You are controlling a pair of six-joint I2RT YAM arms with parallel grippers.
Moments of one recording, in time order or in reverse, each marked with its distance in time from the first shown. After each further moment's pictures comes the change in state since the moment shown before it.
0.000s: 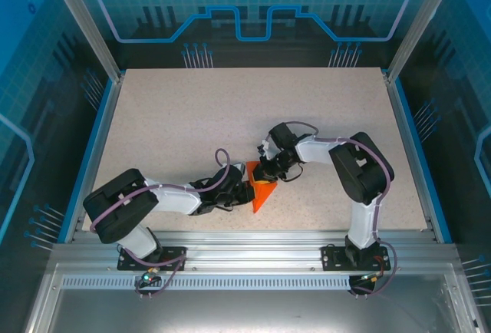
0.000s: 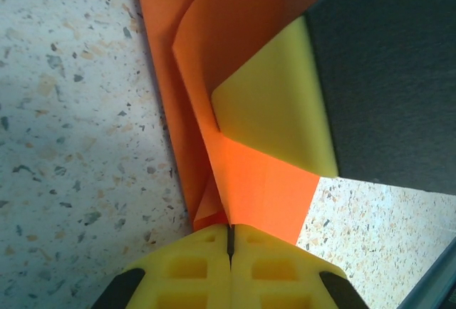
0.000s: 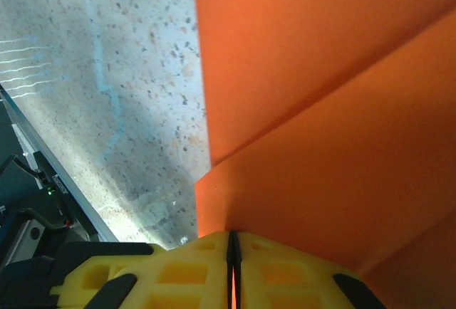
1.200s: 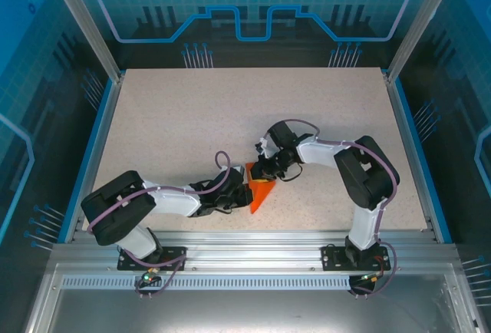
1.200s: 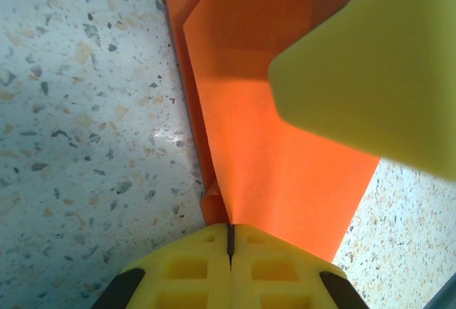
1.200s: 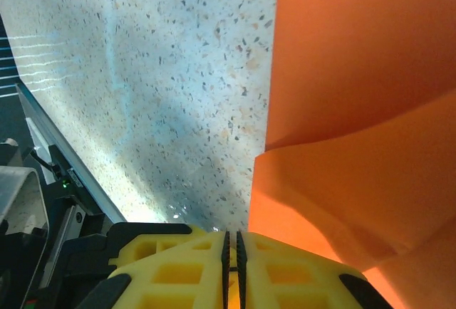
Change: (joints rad) left arm -0.028 -0.019 -0.004 -0.063 -0.048 0.000; right arm 0.027 -0.064 -0.009 0.008 0.001 0.008
